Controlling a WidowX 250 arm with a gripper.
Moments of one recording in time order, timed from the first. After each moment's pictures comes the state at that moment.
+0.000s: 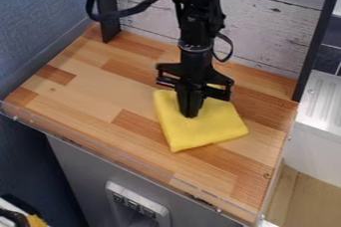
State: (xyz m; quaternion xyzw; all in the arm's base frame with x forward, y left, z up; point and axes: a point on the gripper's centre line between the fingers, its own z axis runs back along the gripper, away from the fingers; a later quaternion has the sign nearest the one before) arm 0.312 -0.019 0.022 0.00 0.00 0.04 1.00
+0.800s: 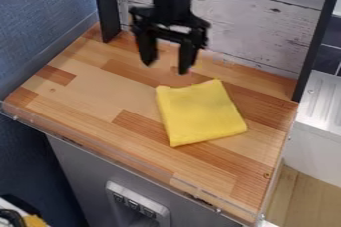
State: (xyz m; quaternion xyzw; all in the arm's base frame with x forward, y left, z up) arm 0.297 0.018 0.105 -0.01 -0.01 0.01 1.00
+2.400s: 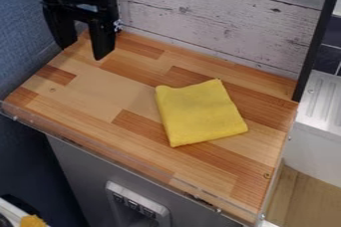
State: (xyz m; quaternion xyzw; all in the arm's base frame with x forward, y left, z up) arm 0.247 0.091 0.133 0.01 -0.01 -0.01 1.00
